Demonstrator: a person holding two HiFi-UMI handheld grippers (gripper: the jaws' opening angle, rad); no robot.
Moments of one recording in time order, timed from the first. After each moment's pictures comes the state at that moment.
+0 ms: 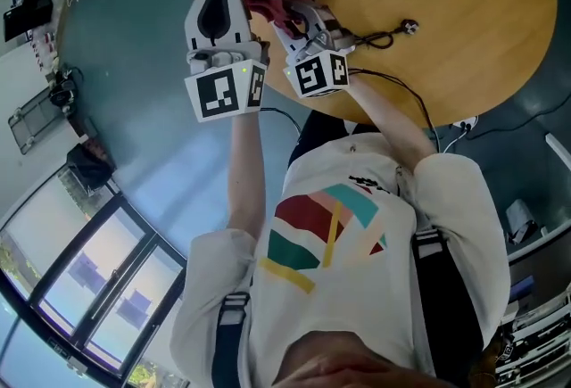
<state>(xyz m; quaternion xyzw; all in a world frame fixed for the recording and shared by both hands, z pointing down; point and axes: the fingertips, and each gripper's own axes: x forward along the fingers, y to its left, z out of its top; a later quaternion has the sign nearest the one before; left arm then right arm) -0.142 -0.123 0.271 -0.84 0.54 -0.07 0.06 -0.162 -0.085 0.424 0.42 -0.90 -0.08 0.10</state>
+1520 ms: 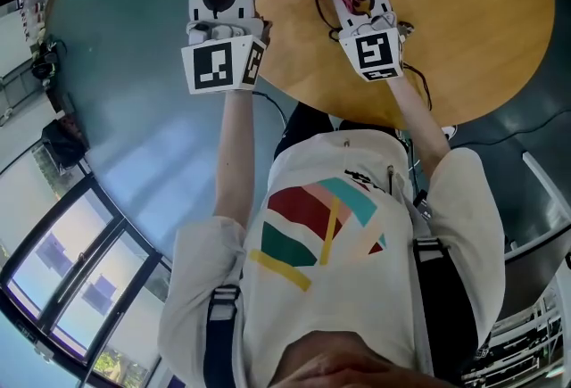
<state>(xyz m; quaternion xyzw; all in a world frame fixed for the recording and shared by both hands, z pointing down) -0.144 -0.127 0.274 -0.84 0.54 -0.04 0.06 -0.053 -0.106 0.433 0.43 -0.89 -0.01 0.12</state>
